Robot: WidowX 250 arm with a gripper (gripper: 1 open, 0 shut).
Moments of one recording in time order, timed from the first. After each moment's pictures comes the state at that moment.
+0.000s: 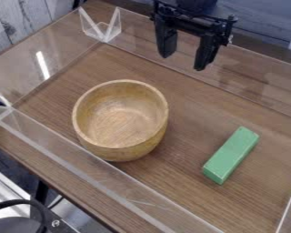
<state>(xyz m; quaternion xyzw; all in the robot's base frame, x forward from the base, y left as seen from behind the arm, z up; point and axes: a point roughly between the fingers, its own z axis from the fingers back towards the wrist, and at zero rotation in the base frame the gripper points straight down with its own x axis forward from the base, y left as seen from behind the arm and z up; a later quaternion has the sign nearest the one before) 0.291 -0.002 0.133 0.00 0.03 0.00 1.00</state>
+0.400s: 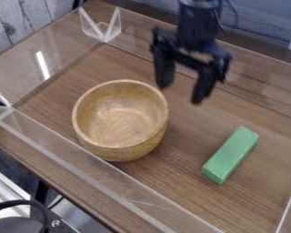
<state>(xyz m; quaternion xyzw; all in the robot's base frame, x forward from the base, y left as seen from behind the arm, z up) 0.261 -0.038 0.102 0.00 0.08 -0.05 1.00</state>
